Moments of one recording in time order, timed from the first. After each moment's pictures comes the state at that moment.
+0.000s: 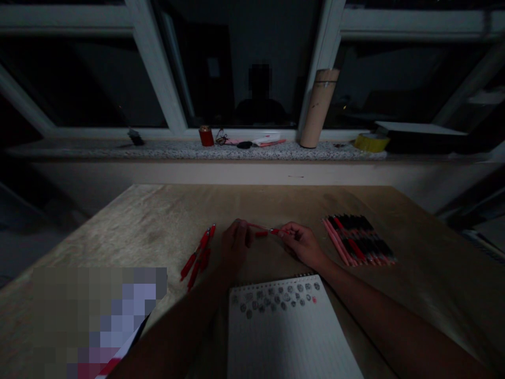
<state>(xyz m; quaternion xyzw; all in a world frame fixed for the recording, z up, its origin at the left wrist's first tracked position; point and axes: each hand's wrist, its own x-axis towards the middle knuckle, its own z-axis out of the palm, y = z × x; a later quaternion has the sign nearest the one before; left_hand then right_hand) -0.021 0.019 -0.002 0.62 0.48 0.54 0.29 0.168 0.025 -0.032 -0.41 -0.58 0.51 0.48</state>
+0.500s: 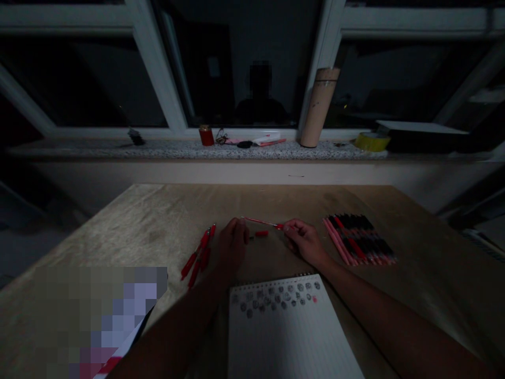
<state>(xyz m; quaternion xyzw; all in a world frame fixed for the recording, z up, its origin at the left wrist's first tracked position) -0.023 0.019 0.001 0.60 0.54 0.53 0.26 0.169 0.024 -0.022 -0.42 -0.54 0.52 0.52</state>
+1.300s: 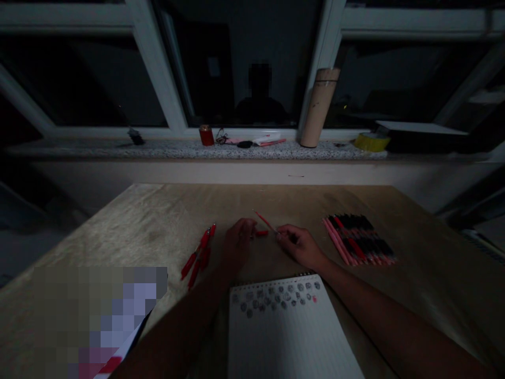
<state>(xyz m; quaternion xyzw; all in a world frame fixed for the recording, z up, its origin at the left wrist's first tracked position) -0.023 0.025 -0.009 0.66 0.50 0.49 0.26 0.167 0.020 -0.027 -0.43 -0.68 0.40 0.44</state>
